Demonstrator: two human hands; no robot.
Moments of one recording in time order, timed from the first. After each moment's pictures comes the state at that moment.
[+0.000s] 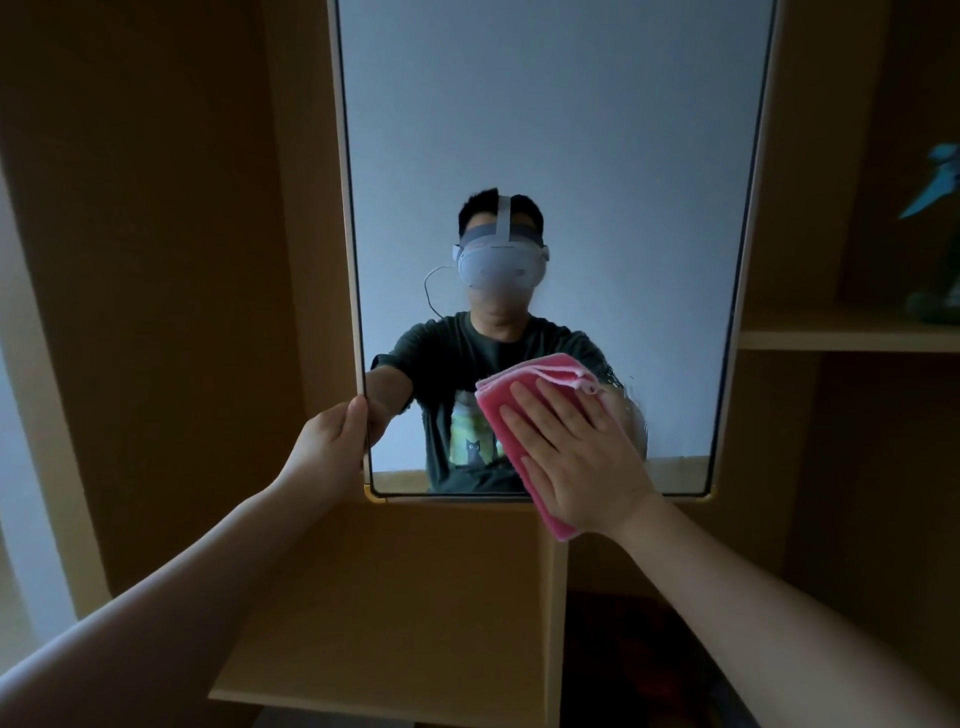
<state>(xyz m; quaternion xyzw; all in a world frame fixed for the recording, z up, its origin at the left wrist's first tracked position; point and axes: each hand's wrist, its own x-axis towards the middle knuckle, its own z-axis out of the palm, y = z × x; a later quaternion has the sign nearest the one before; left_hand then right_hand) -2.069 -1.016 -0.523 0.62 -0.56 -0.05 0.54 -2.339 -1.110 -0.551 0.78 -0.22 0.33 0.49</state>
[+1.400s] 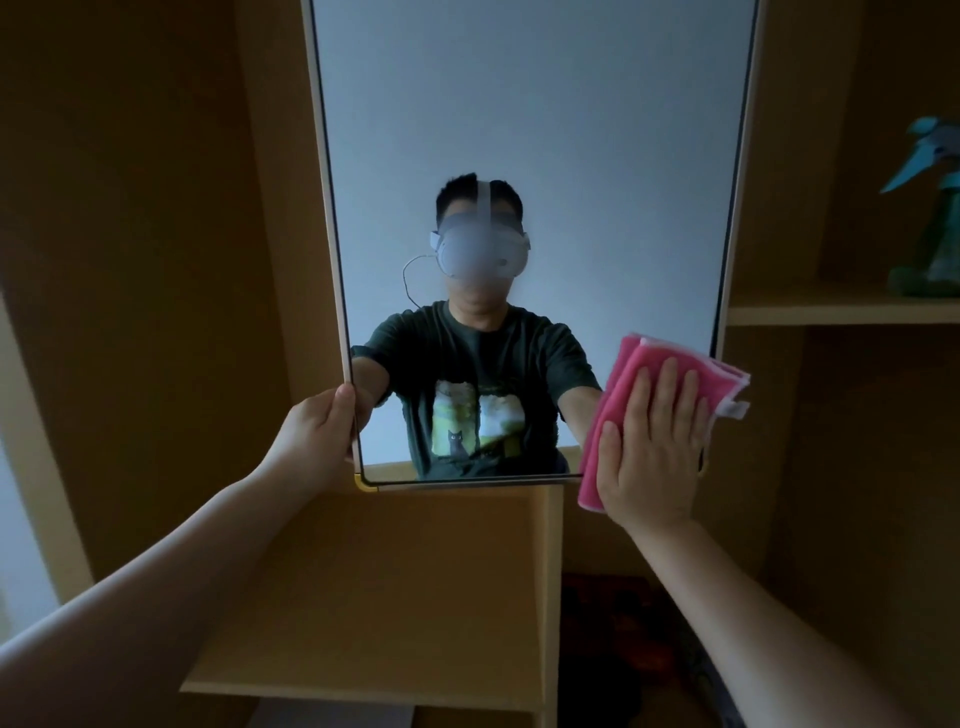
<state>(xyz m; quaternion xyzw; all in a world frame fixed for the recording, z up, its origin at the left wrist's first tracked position) -2.060 -1.016 -0.524 0.60 -0.59 -0.05 0.54 -2.376 -1.115 -0.590 0.63 -0.49 0.51 0.31</state>
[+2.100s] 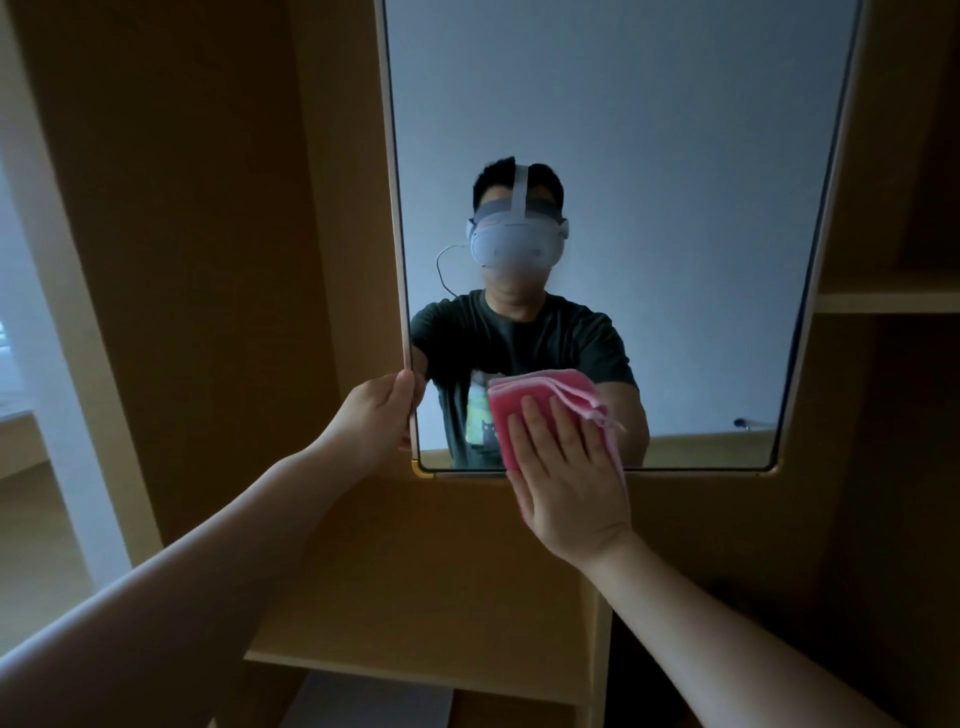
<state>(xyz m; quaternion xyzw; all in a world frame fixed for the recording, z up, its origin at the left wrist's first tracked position) -2.057 -1.010 -0.513 0.61 -0.59 -0.14 0.50 -2.268 -1.093 -0.618 0.75 -0.32 0.41 0.42</state>
